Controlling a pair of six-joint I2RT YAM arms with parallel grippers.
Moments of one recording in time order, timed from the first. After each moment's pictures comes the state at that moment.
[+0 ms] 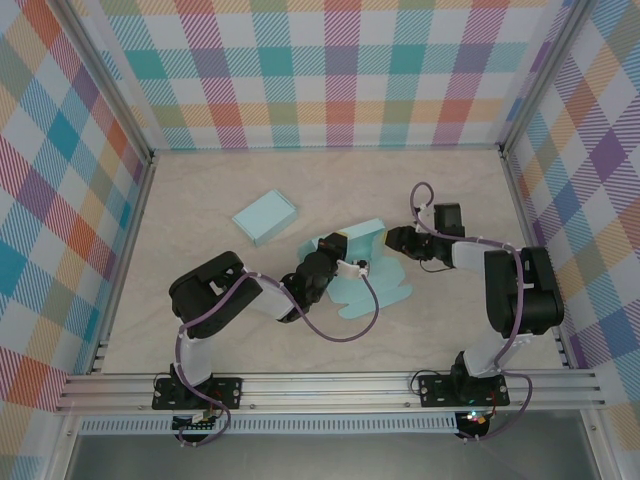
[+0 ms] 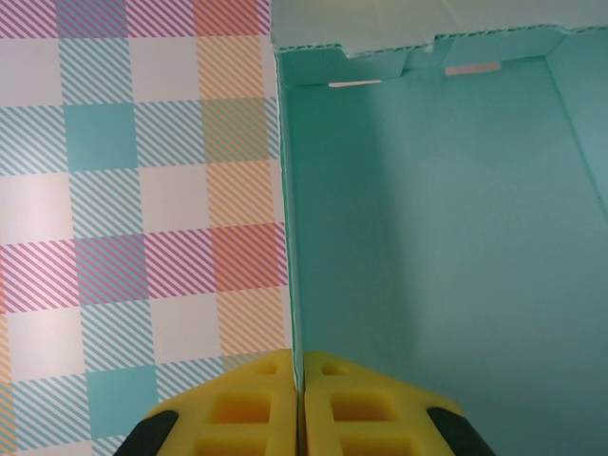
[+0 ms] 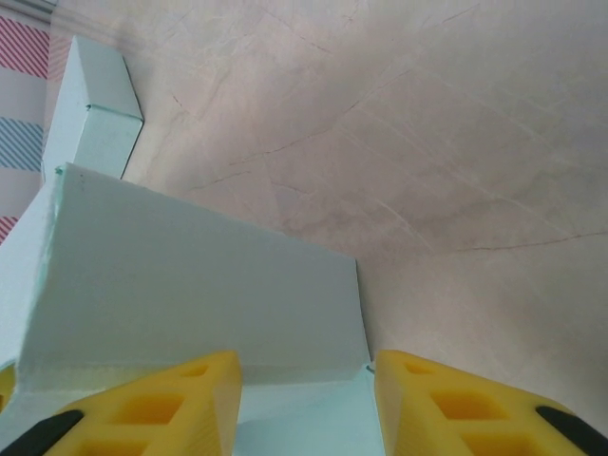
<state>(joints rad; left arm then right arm) -0.91 1.94 0.77 1.04 -0.46 1.51 0.12 1.68 0.77 0.06 -0.66 0.46</state>
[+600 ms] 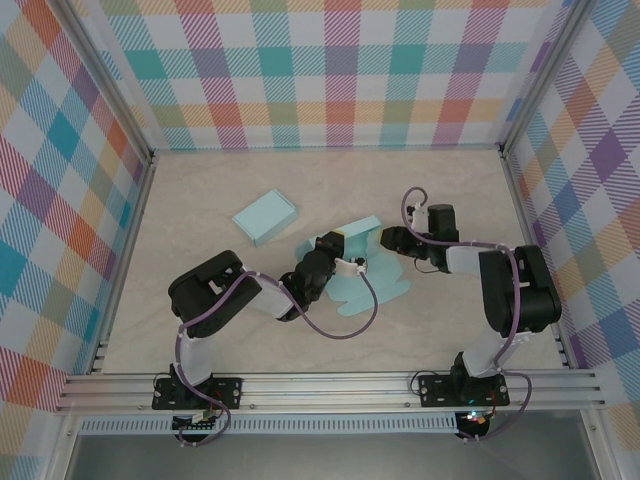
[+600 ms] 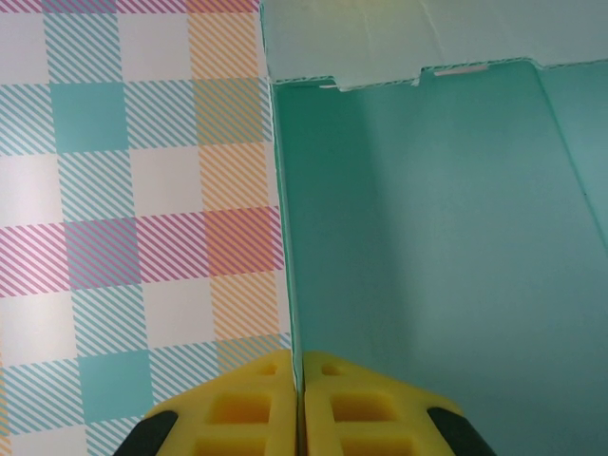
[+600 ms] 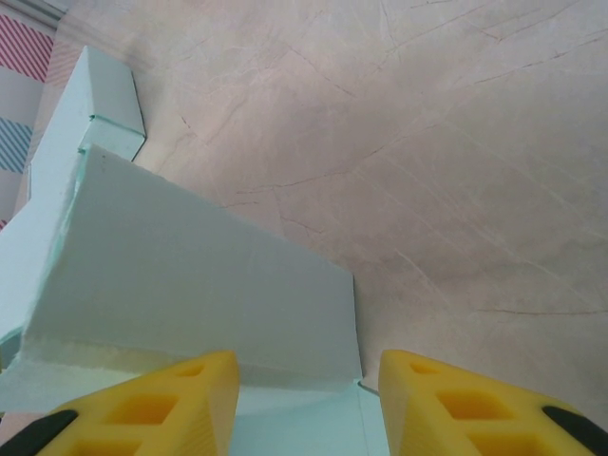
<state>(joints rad) -0.90 1.94 0.77 1.02 -0.48 1.49 0.17 1.69 0.72 0.23 -0.59 0.43</state>
